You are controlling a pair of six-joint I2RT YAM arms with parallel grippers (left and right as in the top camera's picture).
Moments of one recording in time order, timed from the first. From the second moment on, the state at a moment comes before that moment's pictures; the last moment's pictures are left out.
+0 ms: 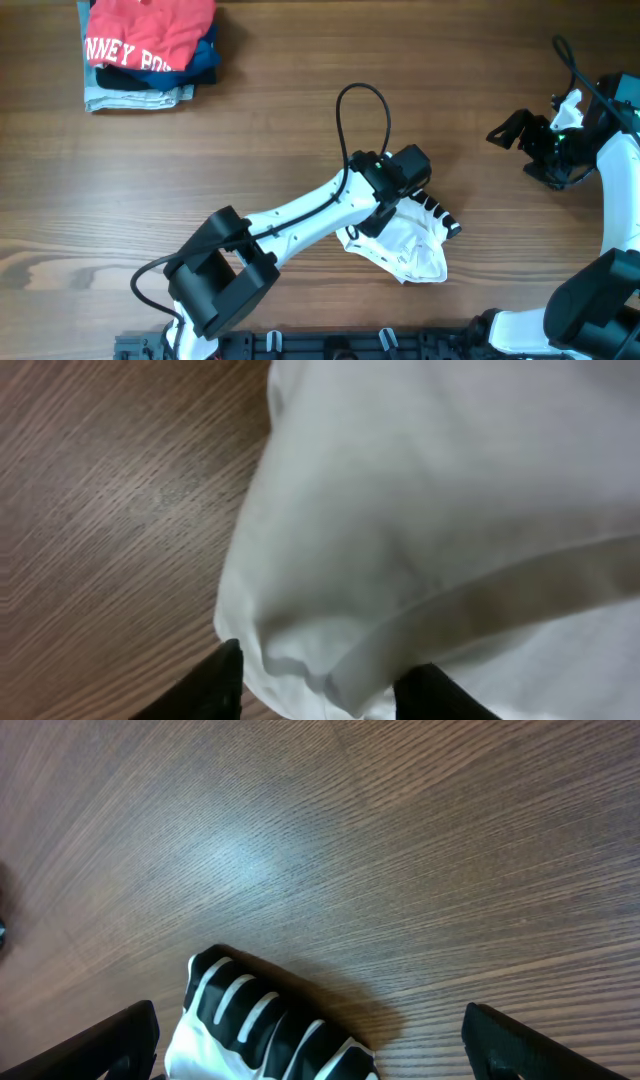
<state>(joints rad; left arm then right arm) -0.96 1.97 1.48 -1.01 -0.12 -0.29 -0.39 1.60 1.29 -1.07 -0.41 0.18</state>
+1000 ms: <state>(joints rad) -0.93 1.79 1.49 -1.01 -0.28 -0.27 -0.39 1.60 1.29 -1.07 -0.41 0.18</state>
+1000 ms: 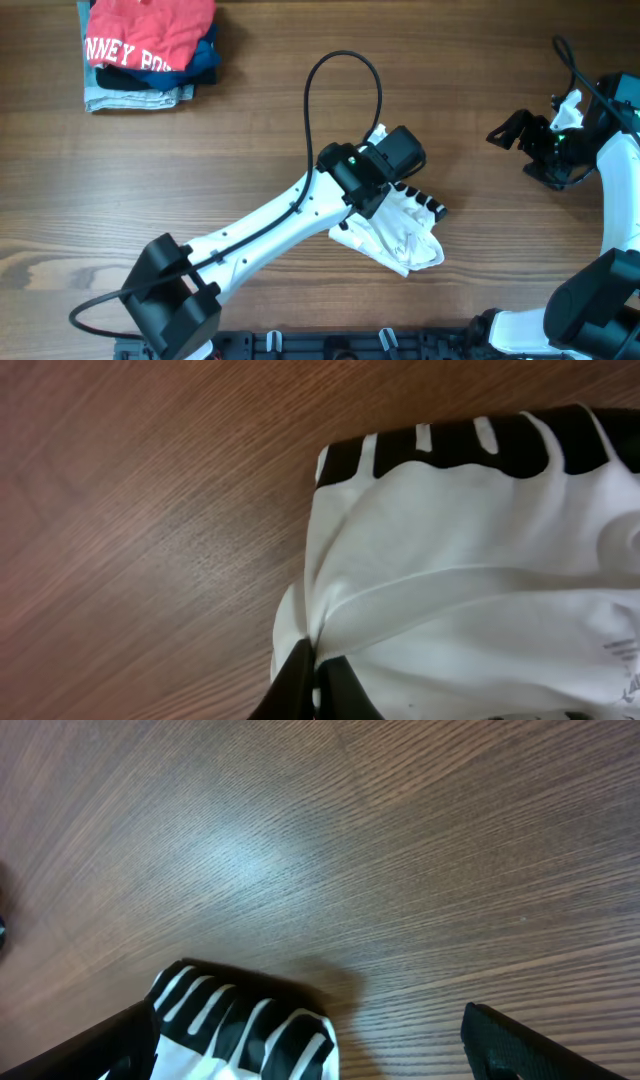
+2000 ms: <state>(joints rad) -0.86 1.79 1.50 -1.07 0.02 -0.33 -0.39 1.60 1.29 -1.09 -0.42 0.18</state>
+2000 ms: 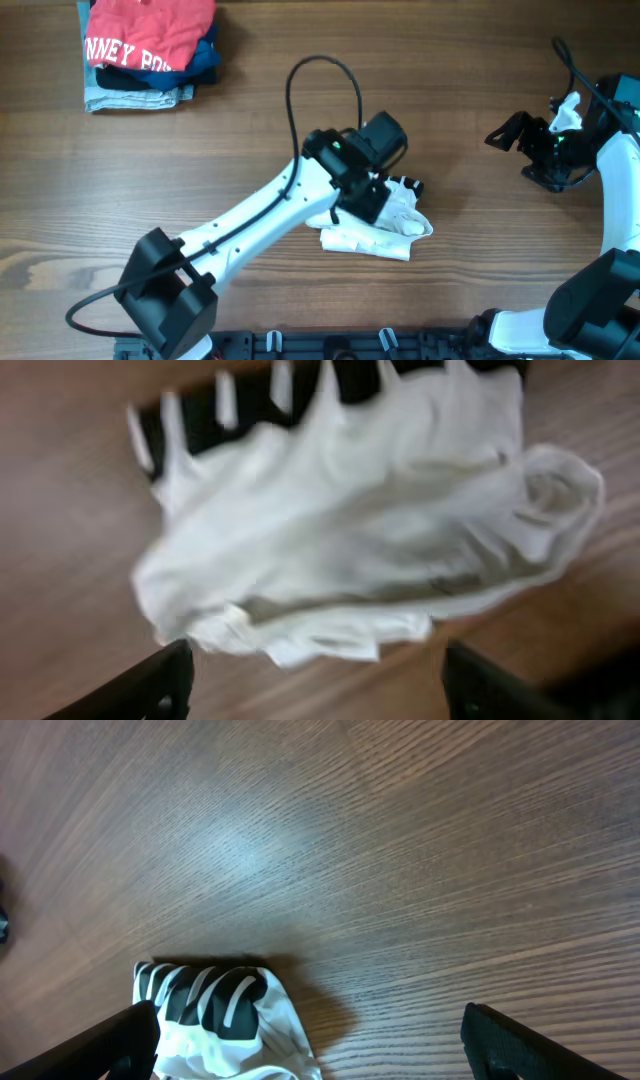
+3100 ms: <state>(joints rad) -0.95 2.01 1.50 -1.14 0.15 -0.58 -0.39 1.60 1.29 -1.12 -0.45 0.15</state>
